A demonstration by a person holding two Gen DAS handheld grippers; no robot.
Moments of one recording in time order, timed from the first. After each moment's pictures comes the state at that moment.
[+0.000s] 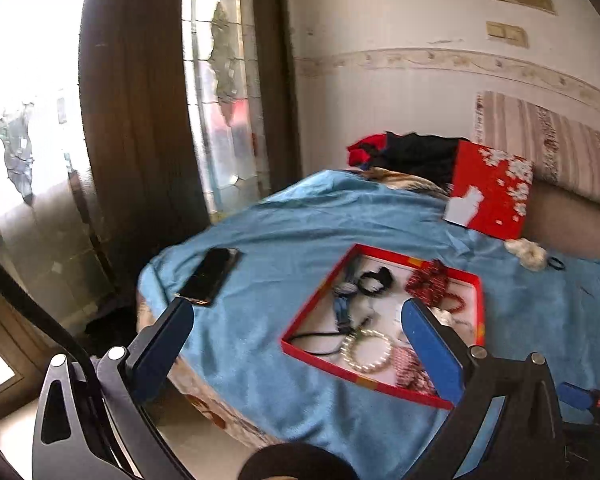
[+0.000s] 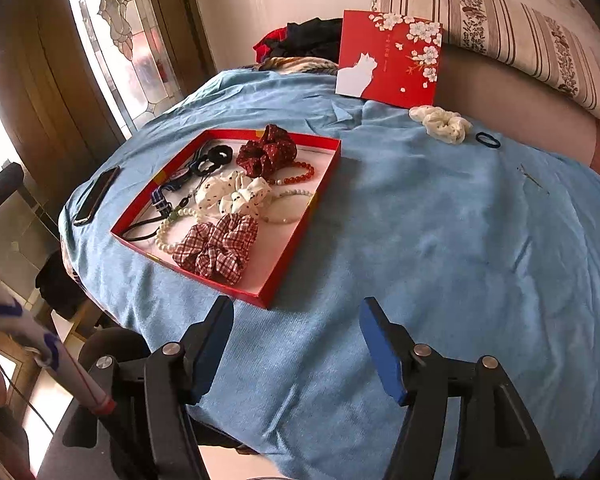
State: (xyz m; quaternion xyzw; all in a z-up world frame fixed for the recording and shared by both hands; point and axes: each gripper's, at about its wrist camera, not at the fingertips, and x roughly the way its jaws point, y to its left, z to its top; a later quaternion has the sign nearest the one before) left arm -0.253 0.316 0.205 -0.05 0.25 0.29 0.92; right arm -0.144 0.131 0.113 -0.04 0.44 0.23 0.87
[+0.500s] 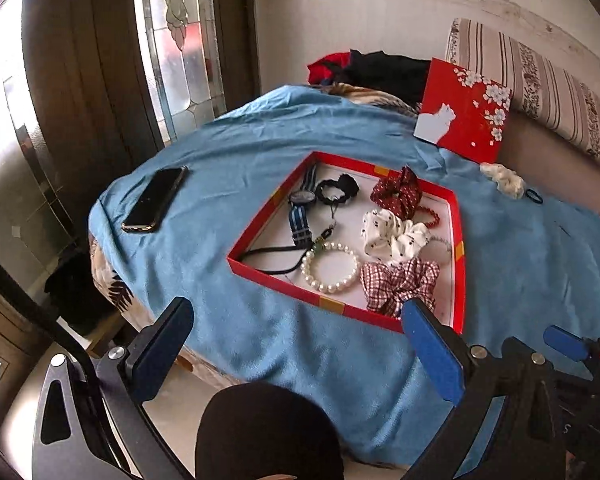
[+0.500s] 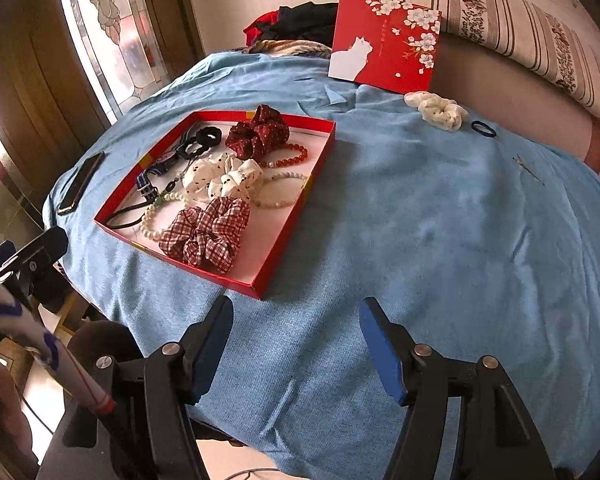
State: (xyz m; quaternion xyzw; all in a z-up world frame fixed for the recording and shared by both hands) left arm -0.229 0.315 0.147 -0.09 0.38 0.22 0.90; right arm -0.139 0.143 0.103 -0.06 0.46 0.20 0.86
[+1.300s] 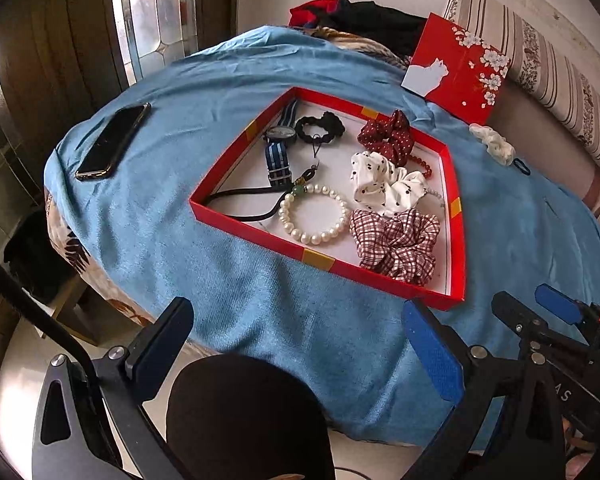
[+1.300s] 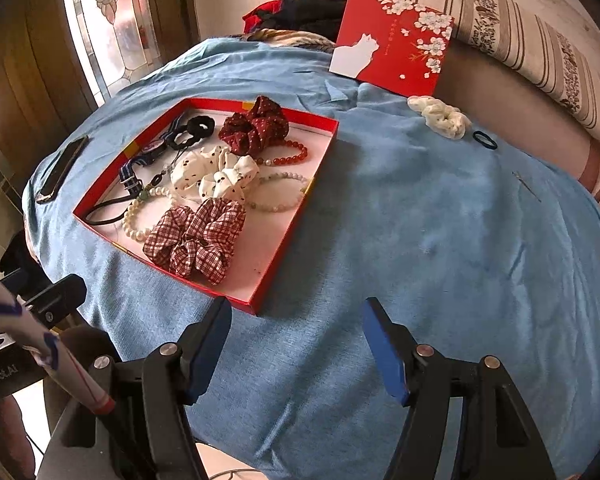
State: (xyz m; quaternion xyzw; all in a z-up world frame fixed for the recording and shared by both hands) left arm -0.211 0.340 0.107 -0.14 0.46 0.16 0.86; right arm -0.123 0.171 0.095 -0.10 0.47 0.18 0.86
